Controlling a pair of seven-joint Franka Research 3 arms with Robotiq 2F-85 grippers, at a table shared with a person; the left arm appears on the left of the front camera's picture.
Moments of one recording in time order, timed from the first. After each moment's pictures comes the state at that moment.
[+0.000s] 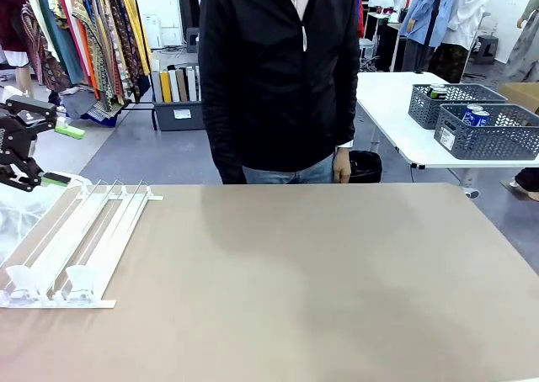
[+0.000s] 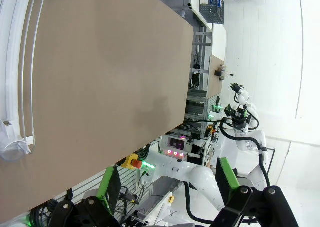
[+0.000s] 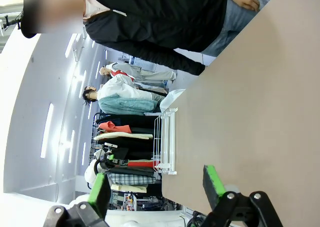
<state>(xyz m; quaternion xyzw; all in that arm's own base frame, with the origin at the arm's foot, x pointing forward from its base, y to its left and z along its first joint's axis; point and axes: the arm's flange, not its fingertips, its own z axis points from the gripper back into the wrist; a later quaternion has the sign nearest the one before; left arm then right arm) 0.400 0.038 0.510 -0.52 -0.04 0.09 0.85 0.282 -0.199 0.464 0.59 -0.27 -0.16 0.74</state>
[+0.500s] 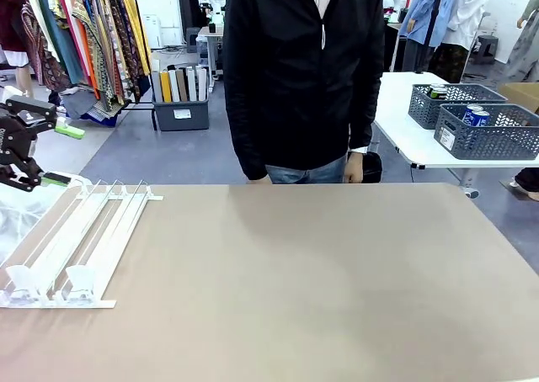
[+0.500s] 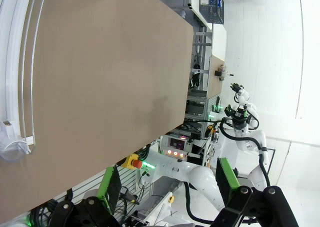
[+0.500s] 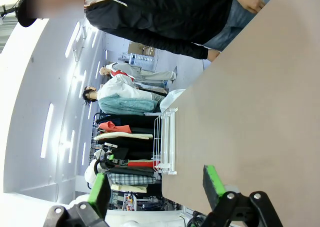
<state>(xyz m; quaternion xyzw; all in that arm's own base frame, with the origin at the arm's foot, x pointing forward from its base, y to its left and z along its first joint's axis) 0.400 0.038 0.510 -0.52 -0.04 0.09 0.85 0.282 -0.199 0.464 0.59 -0.27 -0.16 0.74</state>
